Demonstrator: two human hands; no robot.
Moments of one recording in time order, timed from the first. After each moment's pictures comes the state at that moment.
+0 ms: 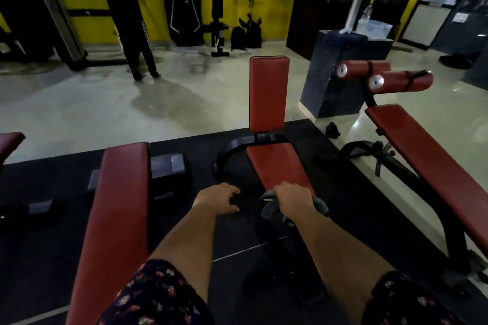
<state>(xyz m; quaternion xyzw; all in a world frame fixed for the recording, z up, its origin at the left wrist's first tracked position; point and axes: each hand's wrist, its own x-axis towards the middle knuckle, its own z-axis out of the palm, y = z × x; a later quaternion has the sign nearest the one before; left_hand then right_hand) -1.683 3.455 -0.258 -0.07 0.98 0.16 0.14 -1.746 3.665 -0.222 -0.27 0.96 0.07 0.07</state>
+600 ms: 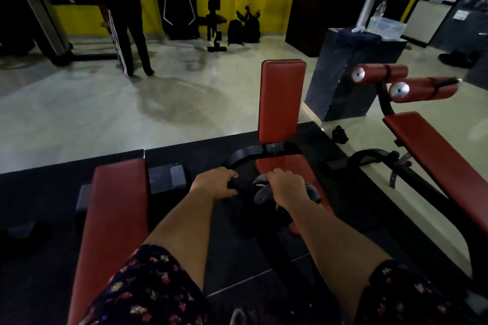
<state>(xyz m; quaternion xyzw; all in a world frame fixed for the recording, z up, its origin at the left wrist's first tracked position) -1.833 3.292 -0.244 -0.05 0.98 0.15 0.12 -1.882 3.500 -0.222 -0.28 0.96 0.07 0.01</state>
